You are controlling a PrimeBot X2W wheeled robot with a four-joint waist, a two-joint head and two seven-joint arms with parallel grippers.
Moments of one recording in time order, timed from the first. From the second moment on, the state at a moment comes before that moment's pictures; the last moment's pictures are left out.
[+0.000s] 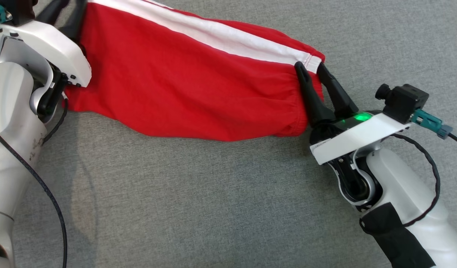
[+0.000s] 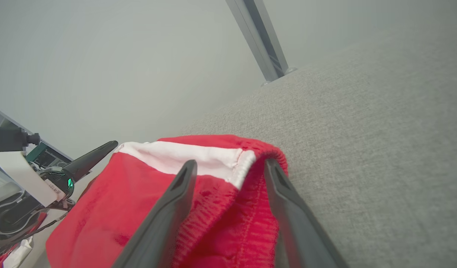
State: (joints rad) left arm -1.09 0.39 -0.63 0.83 -0.66 -0.13 -0.13; right arm -0.65 -0.16 0.54 0.33 0.89 0.13 -0.26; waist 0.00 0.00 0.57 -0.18
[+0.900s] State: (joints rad) left arm -0.44 0.33 -0.19 0.10 -0.45 0.13 -0.26; right arm -0.30 -0.11 0.09 -0.02 0.32 0.13 -0.26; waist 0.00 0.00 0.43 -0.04
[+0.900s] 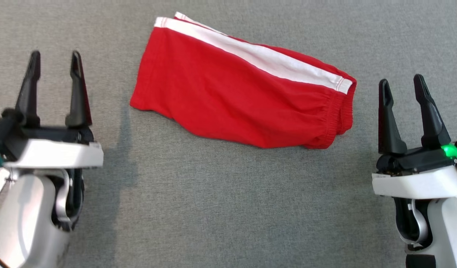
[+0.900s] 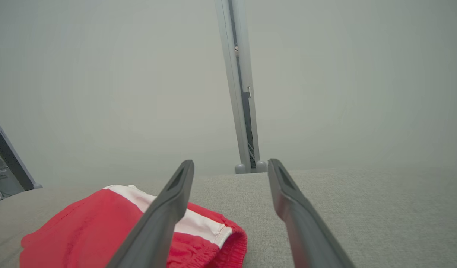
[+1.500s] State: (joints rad) left arm -0.30 0.30 -0.24 0.08 -0.36 0.12 -0.26; right arm -0.21 -0.09 0.03 0.07 0.25 0.13 -0.26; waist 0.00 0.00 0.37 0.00
